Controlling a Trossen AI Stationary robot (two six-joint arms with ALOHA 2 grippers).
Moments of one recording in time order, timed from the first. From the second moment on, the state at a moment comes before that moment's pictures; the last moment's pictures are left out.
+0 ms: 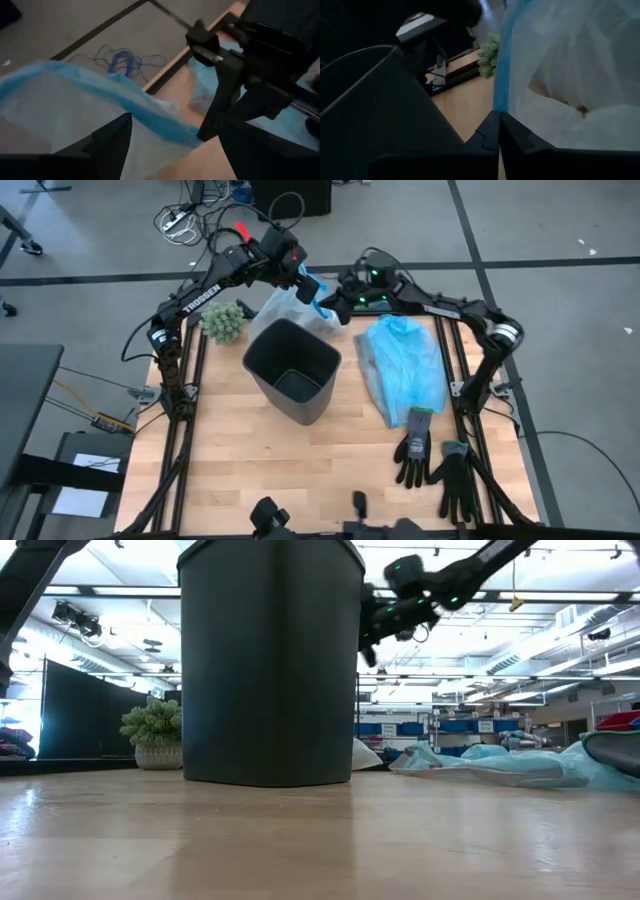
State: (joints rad) left arm 0.61 1.86 2.11 -1.01 0.00 -0.18; right arm -0.67 1.75 1.34 0.22 -0.60 0.28
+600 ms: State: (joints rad) left arm 0.63 1.86 2.10 -0.98 -0.13 -0.19; right arm -0.67 1.78 1.42 0.20 -0.66 0.13
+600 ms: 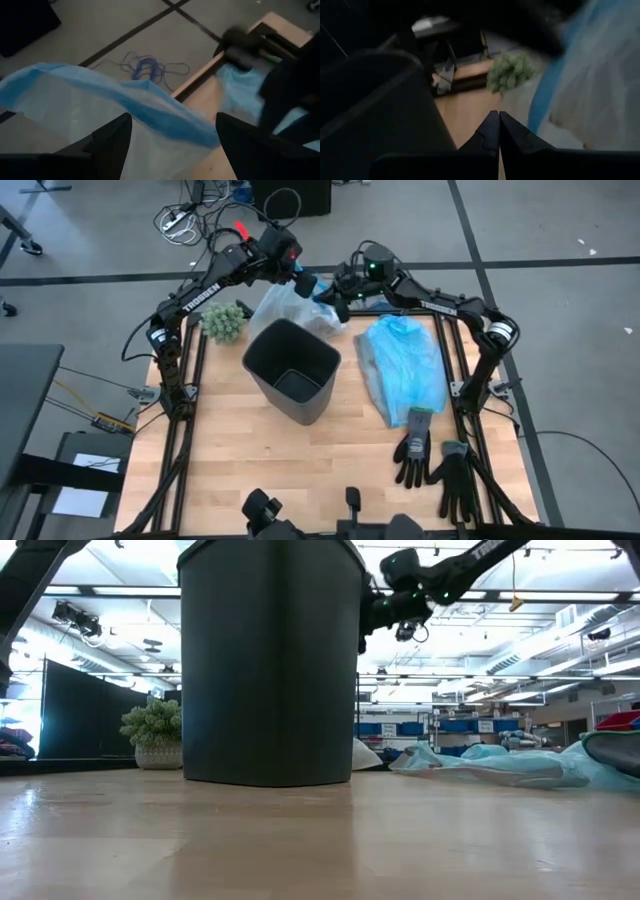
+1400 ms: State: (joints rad) left arm 0.62 1.86 2.10 -0.94 -0.08 -0.27; right arm -0.71 2.10 1.42 -0.12 -0.68 0.09
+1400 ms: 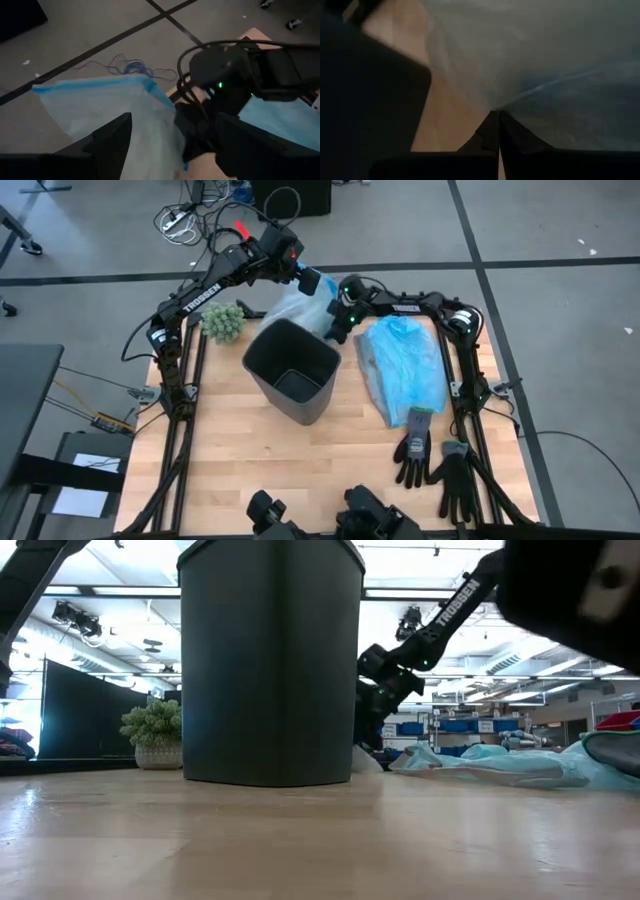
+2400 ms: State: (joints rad) left arm 0.52 1.86 2.33 -0.93 -0.06 -0.03; right arm -0.70 1.63 1.42 -0.84 -0.28 -0.06
